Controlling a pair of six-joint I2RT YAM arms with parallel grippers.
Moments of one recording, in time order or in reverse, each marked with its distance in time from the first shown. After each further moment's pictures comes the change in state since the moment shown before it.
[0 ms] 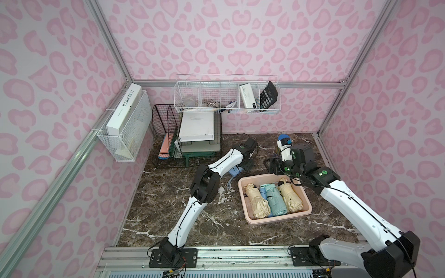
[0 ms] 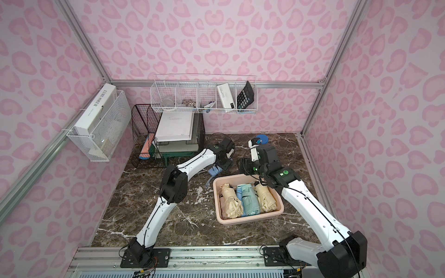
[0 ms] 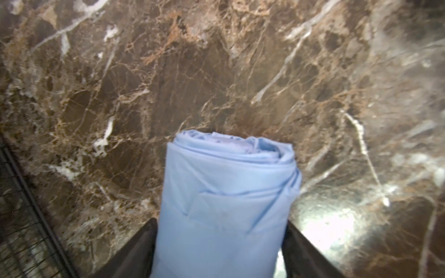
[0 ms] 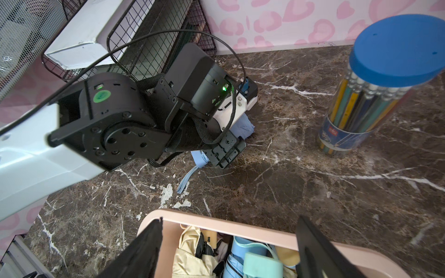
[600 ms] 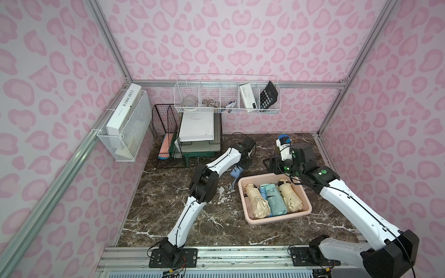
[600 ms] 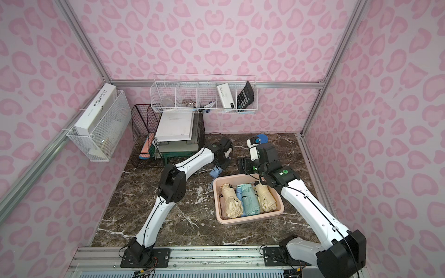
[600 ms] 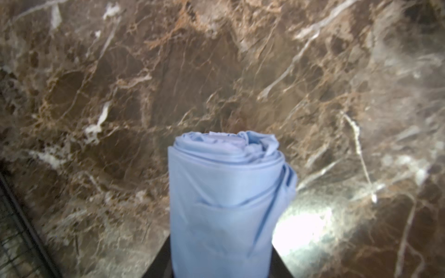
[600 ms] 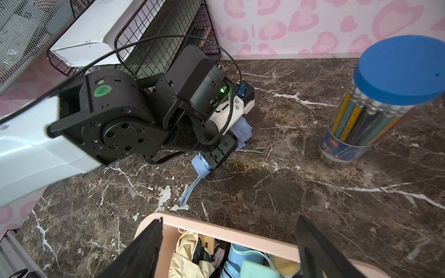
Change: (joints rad) left arm 0.024 -0.041 -0.029 -0.023 0.060 -0.078; right arm -0.004 0.003 0.003 0.026 -0.011 -0.045
